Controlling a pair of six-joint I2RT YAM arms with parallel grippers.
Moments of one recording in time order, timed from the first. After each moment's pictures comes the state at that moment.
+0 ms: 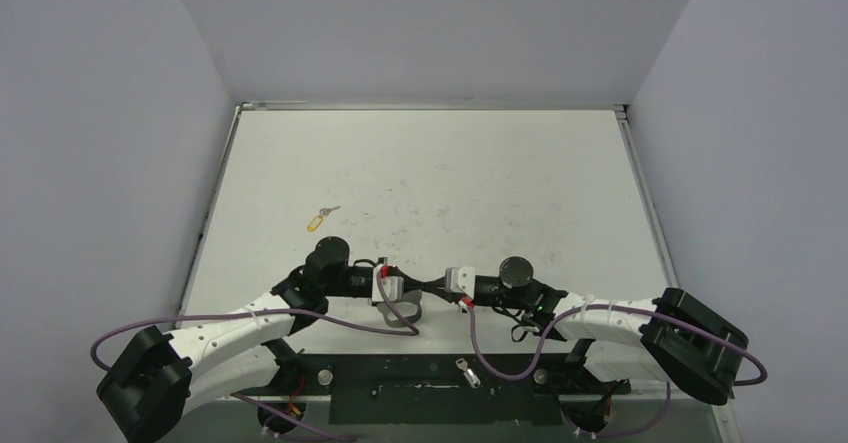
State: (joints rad) left arm -0.77 0.99 0.35 0.36 0.73 0.50; right arm 0.92 1.21 0.26 0.80 -0.50 -0.42
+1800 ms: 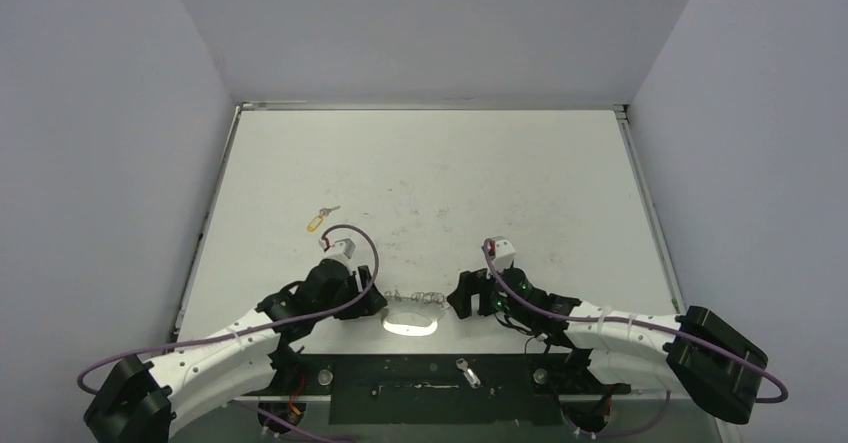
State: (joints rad) left arm -0.77 0.77 0.23 -0.23 -0.04 -0.86; right arm 0.94 1.04 0.18 0.26 0.15 0.57
